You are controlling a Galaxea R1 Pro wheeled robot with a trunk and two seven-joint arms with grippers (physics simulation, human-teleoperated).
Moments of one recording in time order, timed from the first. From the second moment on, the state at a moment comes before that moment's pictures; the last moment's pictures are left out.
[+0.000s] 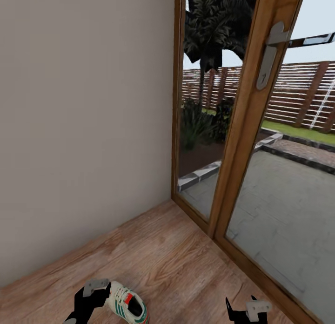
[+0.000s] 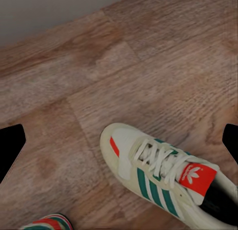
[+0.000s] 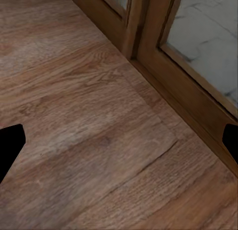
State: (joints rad) left arm -0.33 0.05 0.09 -0.44 0.03 -0.25 0.00; right arm -0.06 -0.04 -0.06 -0.78 0.10 -0.34 0.00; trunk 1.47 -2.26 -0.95
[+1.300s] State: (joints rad) left arm -0.33 0.05 0.09 -0.44 0.03 -0.25 0.00; right arm -0.05 -0.04 -0.06 -0.78 0.10 -0.34 0.00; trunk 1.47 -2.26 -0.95
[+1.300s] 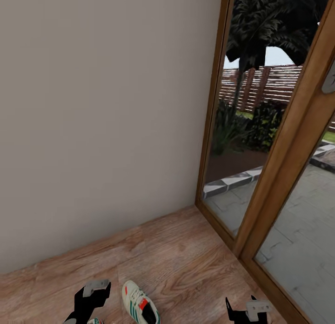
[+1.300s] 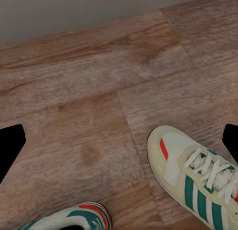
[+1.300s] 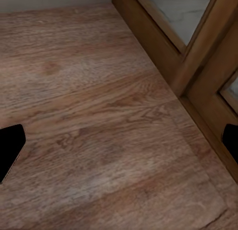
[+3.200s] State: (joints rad) left arm -0.33 0.05 0.09 -0.44 0.03 -0.25 0.00; right arm -0.06 -0.04 -0.06 -0.78 0.10 -0.34 0.00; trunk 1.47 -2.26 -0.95
